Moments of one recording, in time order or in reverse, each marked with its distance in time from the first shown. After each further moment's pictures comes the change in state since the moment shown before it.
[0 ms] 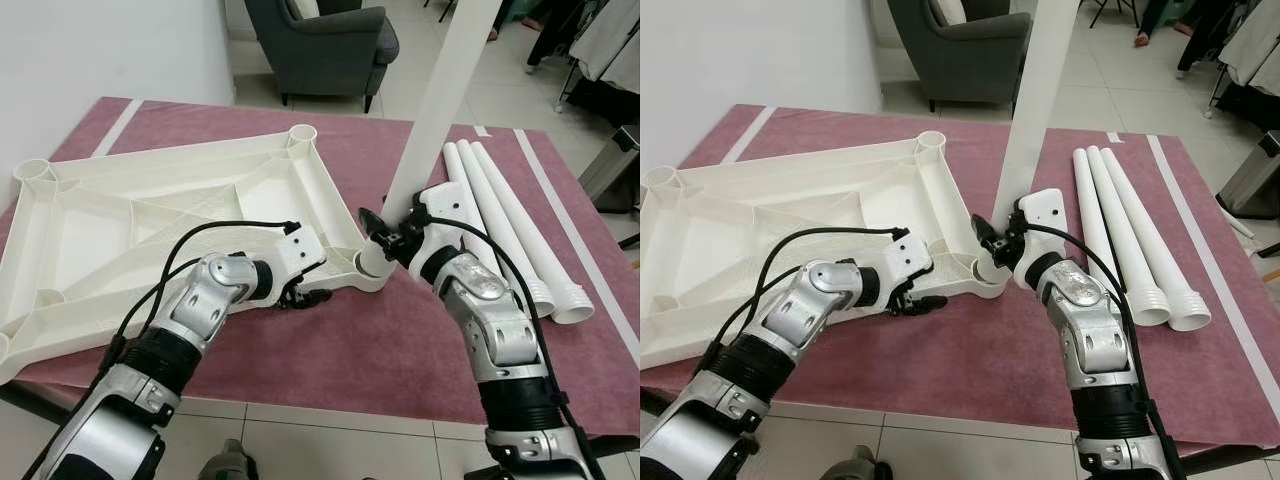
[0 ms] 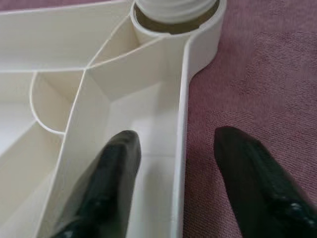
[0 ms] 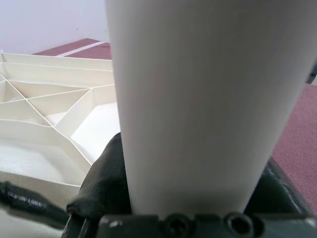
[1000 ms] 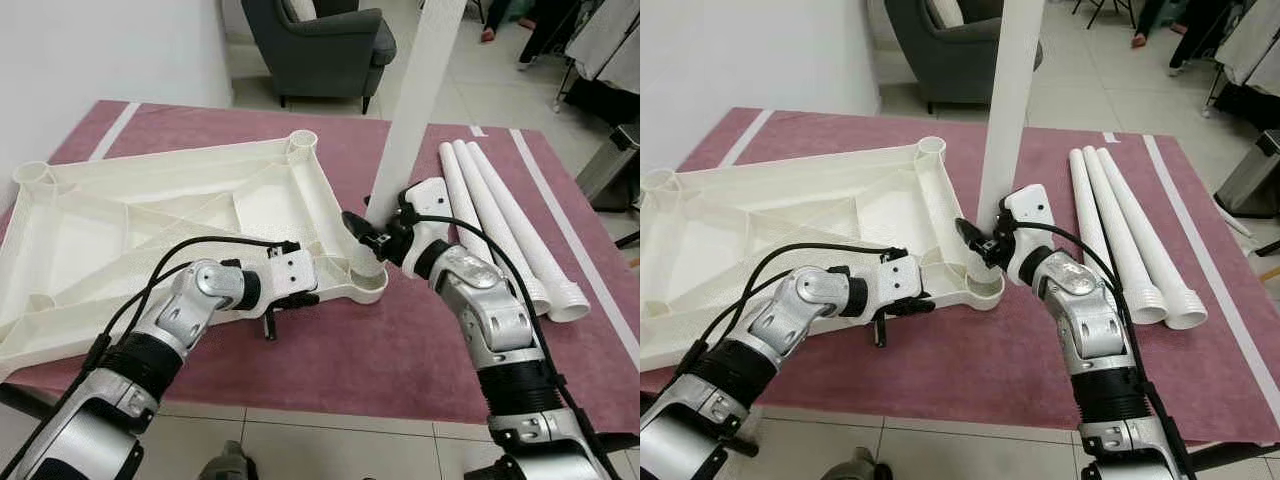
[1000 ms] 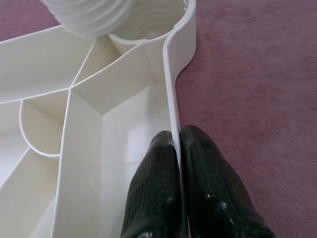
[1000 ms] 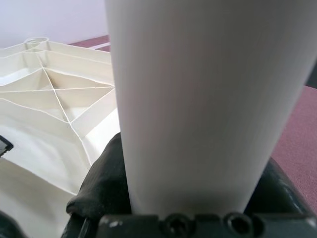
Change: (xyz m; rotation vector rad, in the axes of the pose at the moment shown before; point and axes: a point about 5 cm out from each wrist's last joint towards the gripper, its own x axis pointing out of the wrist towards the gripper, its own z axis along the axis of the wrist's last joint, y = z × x) left arm -0.022 -0.004 -0.012 0.198 -0.038 -0.178; right arm 0.011 0.006 0.001 -0.046 0.007 0.161
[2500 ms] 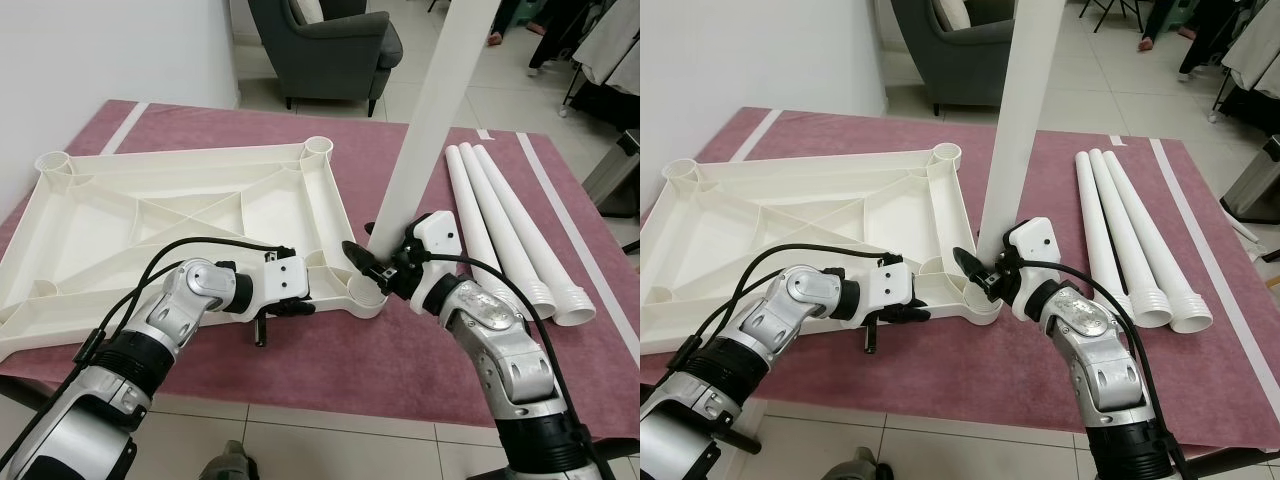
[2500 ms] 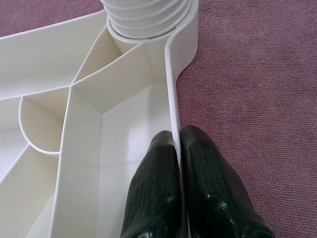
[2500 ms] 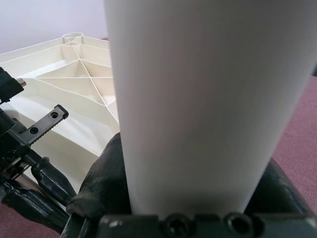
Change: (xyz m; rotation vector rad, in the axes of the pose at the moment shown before) left arm 0.001 0.000 -0.004 0.010 -0.012 -0.035; right arm -0.036 0.023 -0.011 0.022 0.041 0.037
